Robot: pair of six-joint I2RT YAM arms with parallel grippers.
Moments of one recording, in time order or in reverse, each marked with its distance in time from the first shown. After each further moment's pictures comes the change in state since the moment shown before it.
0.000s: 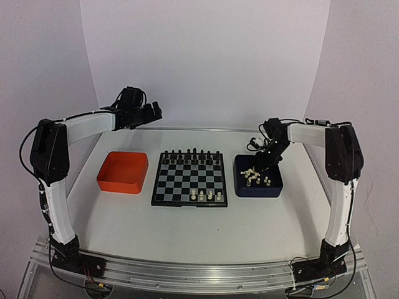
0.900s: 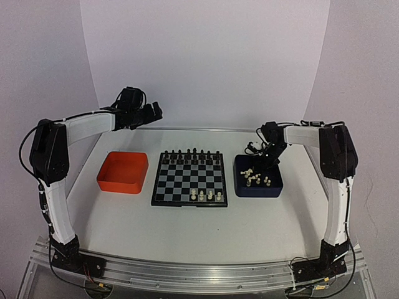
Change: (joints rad) left arm 0.000 -0.004 -0.007 -0.001 0.018 -0.009; right arm 0.000 0.073 0.035 -0.011 -0.026 -0.025
